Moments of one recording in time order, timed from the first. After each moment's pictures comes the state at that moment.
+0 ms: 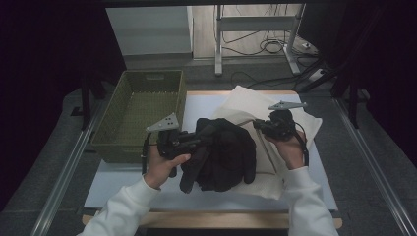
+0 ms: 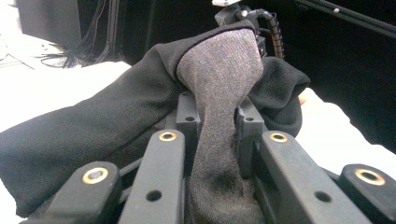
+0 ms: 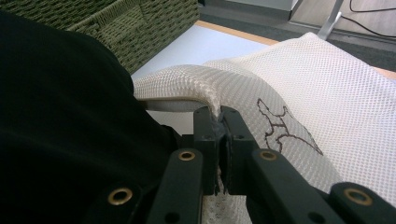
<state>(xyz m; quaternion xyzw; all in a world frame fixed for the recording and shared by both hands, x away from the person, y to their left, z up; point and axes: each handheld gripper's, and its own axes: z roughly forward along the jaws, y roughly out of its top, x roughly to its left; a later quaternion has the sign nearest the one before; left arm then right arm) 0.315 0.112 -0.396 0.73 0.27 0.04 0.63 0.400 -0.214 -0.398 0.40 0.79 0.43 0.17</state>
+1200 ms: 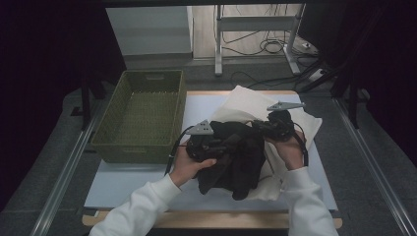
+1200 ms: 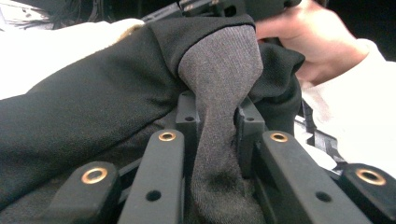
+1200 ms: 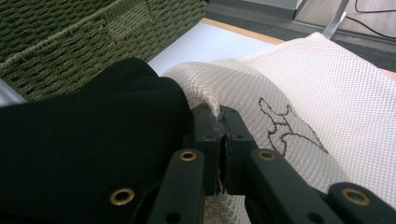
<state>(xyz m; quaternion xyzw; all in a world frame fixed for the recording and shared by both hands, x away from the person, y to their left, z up) 0.336 0.045 -0.429 0.78 0.26 0.02 0.57 0.397 -0.209 -0.397 0.39 0.80 0.43 0.16</state>
